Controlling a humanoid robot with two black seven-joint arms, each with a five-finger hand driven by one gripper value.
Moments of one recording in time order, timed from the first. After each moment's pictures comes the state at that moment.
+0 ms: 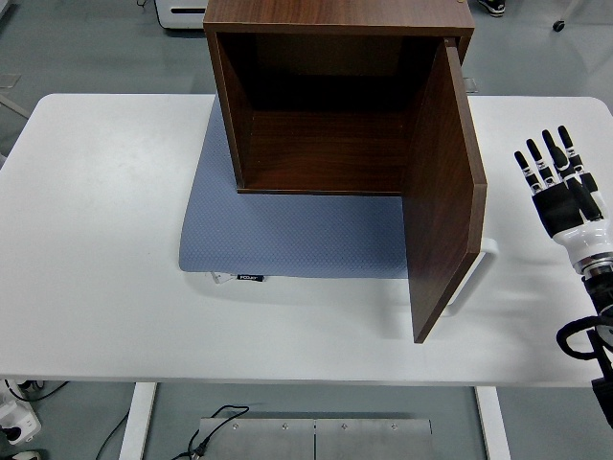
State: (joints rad) left arm 0.17 0.00 -0.17 -0.23 0.08 0.08 -0.05; right arm 0.33 -0.11 1.58 0.89 -0.35 0.53 0.11
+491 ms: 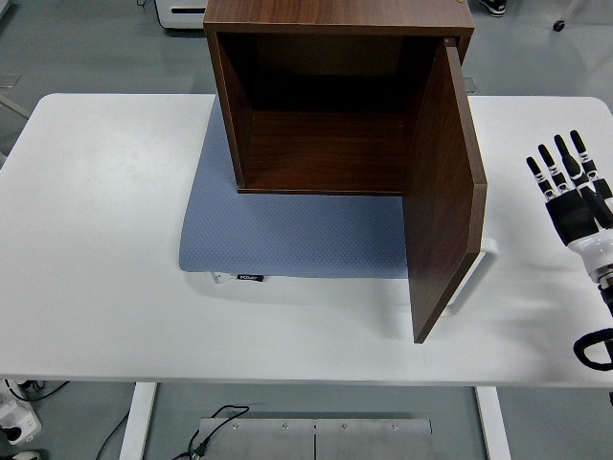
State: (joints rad) left arm 0.17 0.00 -0.17 -0.23 0.08 0.08 -0.05; right arm 0.27 -0.16 1.58 0.95 -0.35 0.55 0.11
